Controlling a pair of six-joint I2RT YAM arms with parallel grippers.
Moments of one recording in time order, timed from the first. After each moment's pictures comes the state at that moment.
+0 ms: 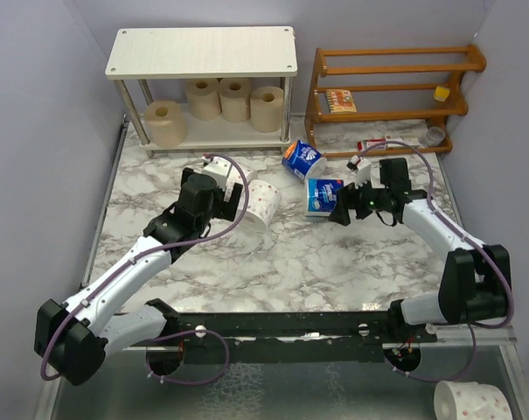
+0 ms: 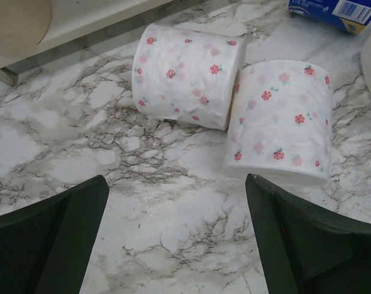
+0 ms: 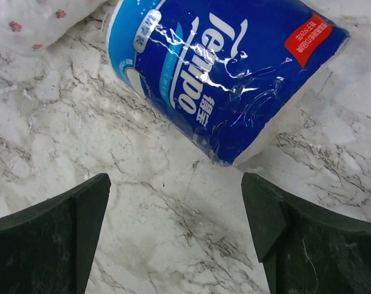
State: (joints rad) left arm -0.59 1.04 0.83 -0.29 -0.35 -0.04; right arm 0.13 1.36 0.86 -0.36 -0.57 -0.21
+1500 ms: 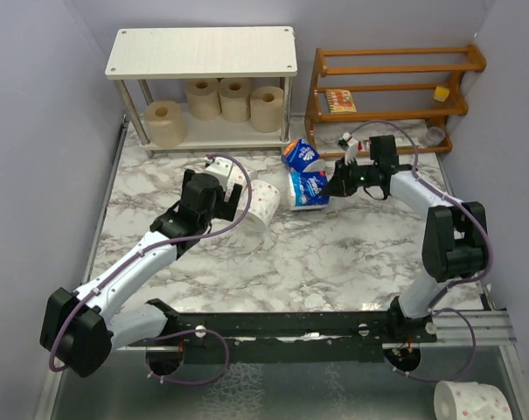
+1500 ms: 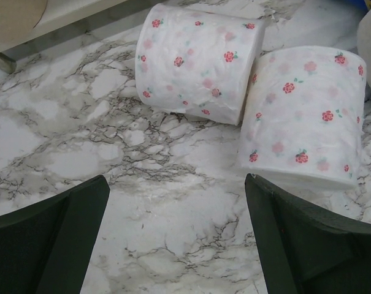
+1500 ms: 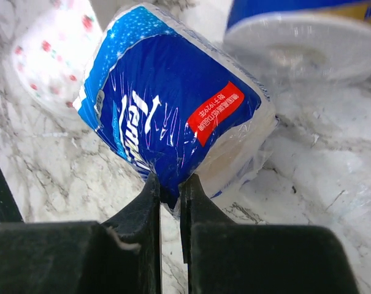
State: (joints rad) left arm -0.56 1.10 0.80 -0.23 -0.35 -0.03; right arm 0.13 1.70 1.09 -0.24 -0.81 -0.15
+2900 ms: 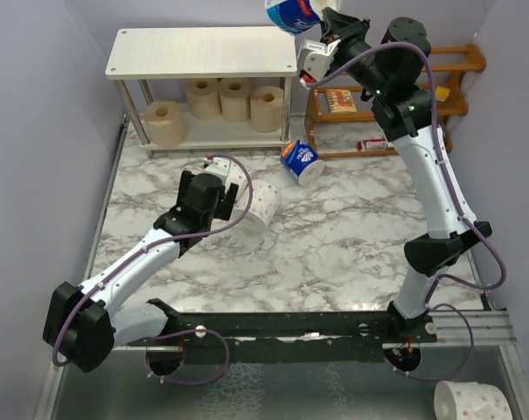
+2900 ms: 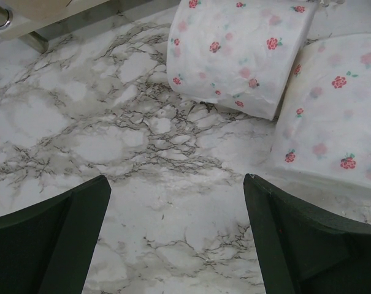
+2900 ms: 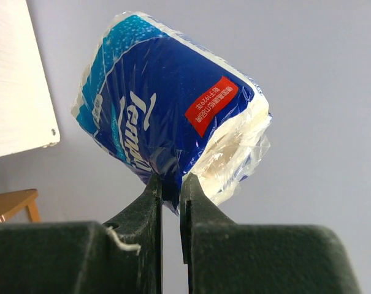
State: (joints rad) left arm -0.56 1.14 0.80 -0.25 -0.46 -0.03; right arm 0.45 1.80 2.32 -0.34 -0.25 -1.42
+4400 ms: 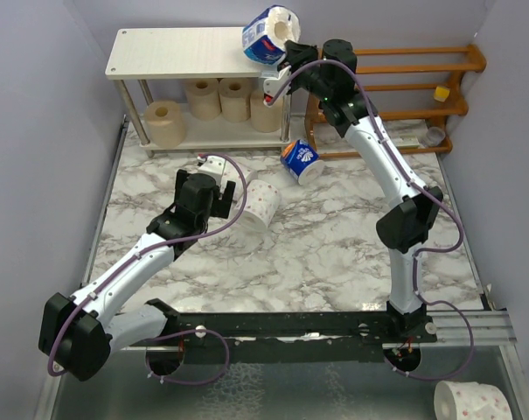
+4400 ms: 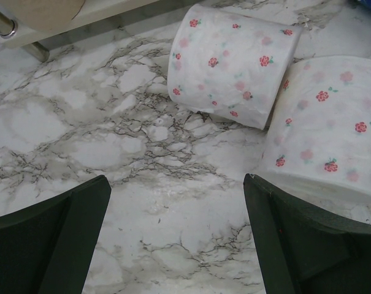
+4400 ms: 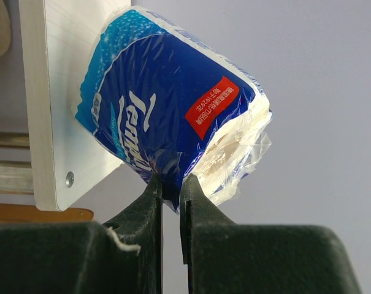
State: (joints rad) left arm -0.54 1.08 0.80 -0.25 -0.43 -0.04; right arm 0.48 2.09 2.31 -0.22 -0.24 -1.62
